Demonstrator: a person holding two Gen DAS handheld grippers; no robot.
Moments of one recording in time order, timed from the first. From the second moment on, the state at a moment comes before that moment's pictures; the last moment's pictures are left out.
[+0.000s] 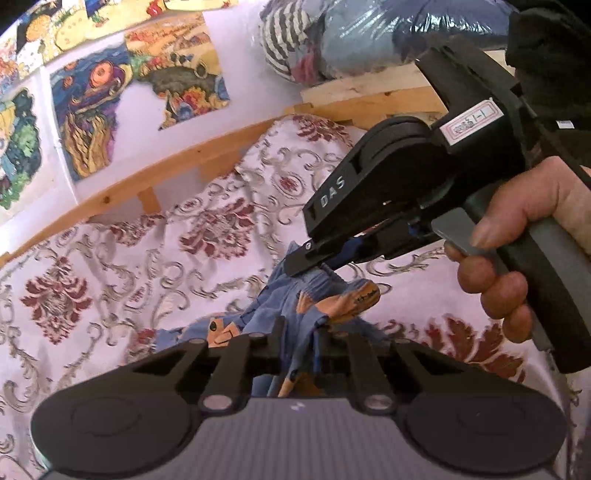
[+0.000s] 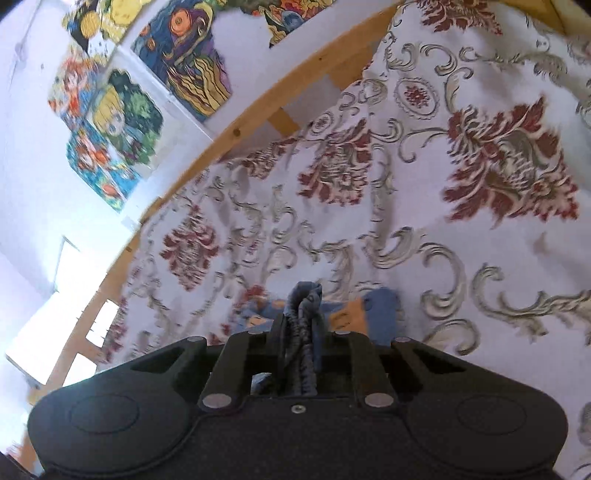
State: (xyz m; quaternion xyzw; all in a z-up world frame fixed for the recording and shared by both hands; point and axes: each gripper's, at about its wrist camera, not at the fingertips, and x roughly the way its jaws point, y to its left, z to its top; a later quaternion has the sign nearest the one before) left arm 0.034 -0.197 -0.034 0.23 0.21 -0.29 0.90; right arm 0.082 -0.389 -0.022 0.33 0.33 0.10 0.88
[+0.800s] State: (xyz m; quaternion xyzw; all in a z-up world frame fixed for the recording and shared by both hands) left arm 0.111 -0.096 -0.016 0.12 0.31 -0.30 0.89; right arm 0.053 -0.340 -0.018 0.15 0.36 -0.02 0.92
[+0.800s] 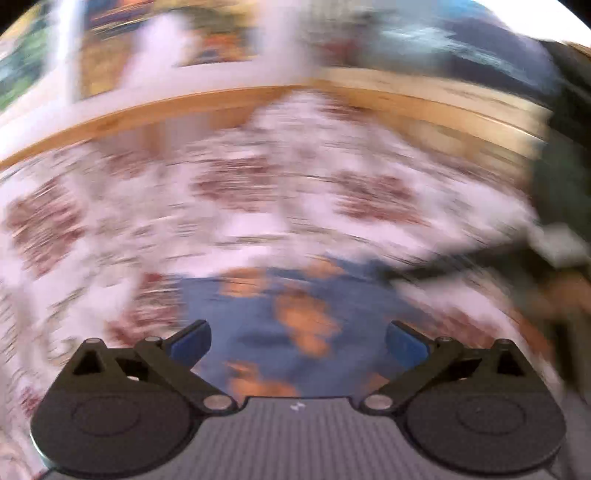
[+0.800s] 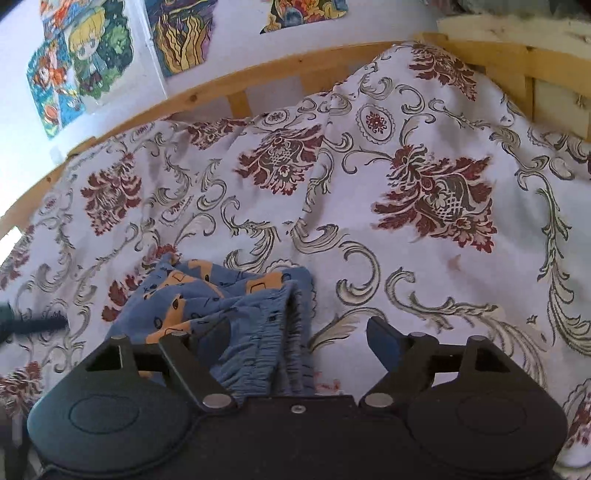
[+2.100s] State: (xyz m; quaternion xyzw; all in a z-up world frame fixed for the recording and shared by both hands) left arm 0.259 -0.111 -0.092 0.12 0.34 -0.10 0.93; right arm 0.079 -0.332 -0.052 -0.04 0.35 -0.17 0.92
